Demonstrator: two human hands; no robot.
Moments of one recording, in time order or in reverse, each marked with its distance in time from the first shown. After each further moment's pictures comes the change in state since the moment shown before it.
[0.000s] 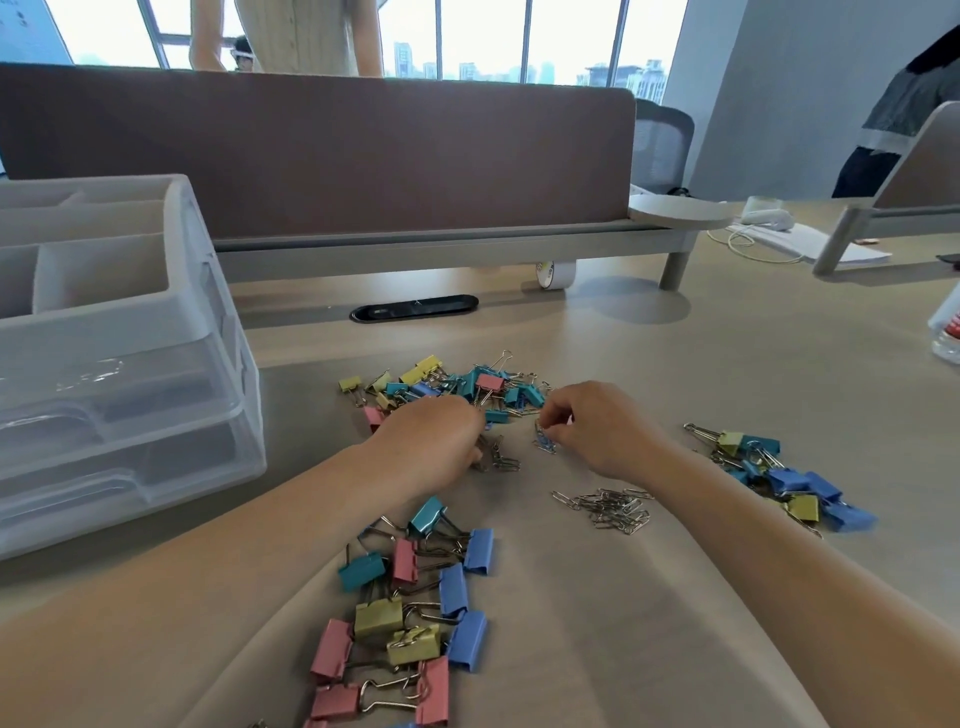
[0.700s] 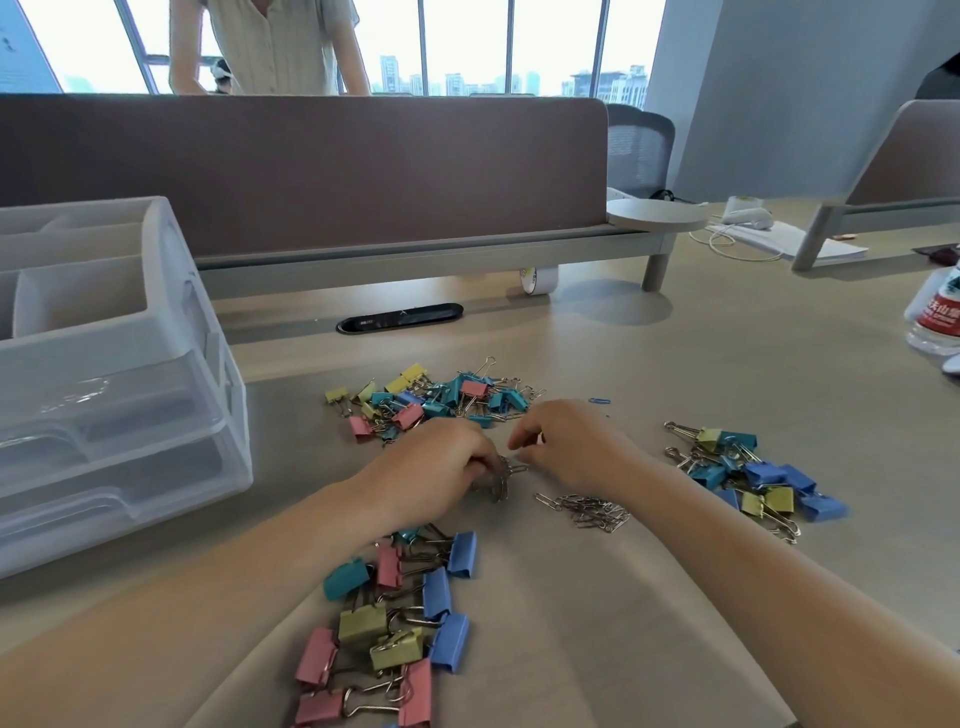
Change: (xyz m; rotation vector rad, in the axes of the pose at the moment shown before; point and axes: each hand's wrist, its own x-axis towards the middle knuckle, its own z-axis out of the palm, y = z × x) left_hand -0.018 0.021 -0.005 -0.335 0.075 0.135; right_hand -0.014 -0.006 0.004 -0.046 -0.062 -0.085
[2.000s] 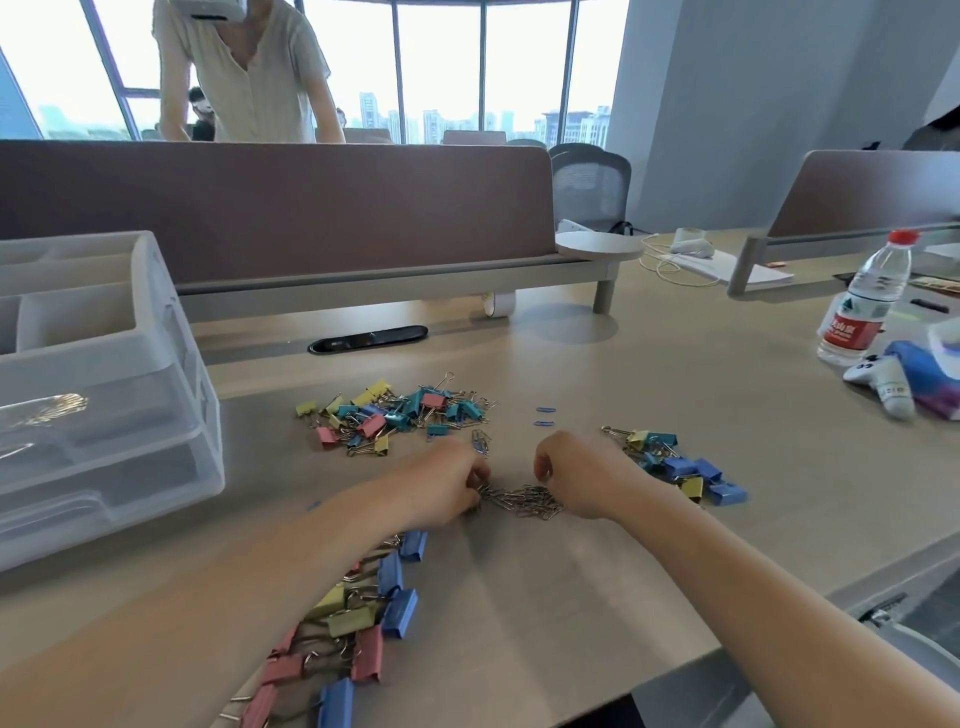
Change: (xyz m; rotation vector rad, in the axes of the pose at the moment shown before) left_hand 0.013 0.052 0.013 -0.030 -0.186 -0.190; right_hand -0.060 0.027 -0.020 -0.222 -0.090 0.195
